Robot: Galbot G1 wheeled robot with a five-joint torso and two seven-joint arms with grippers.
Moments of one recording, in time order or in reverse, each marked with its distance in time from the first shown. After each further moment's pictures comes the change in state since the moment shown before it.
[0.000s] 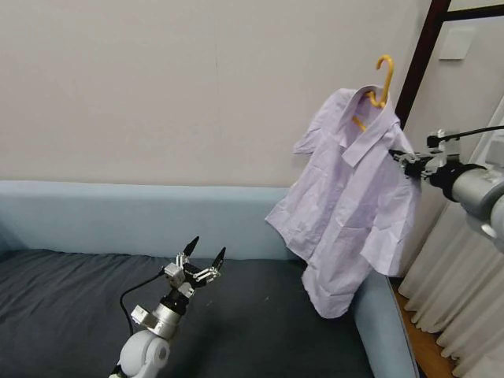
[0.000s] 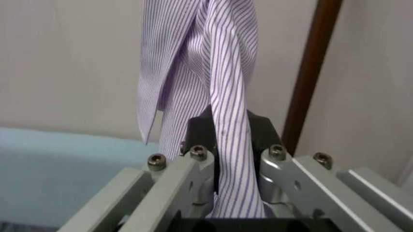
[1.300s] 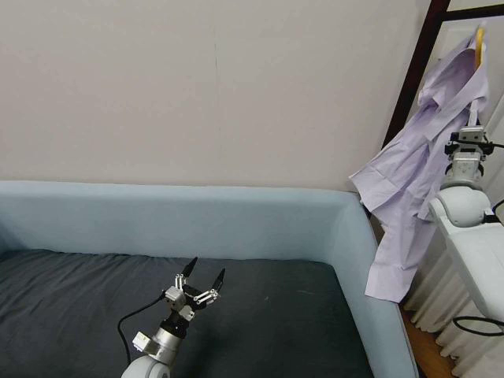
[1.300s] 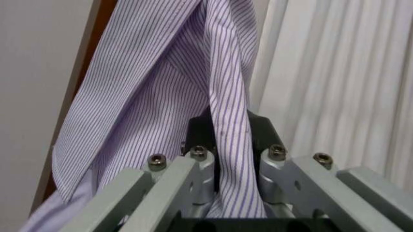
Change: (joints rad) left arm 0.103 -0.063 -0.043 0.027 0.091 -0.071 0.015; right arm 0.350 0.451 -0.170 -0.916 -1.151 0.534 0.032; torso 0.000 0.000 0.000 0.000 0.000
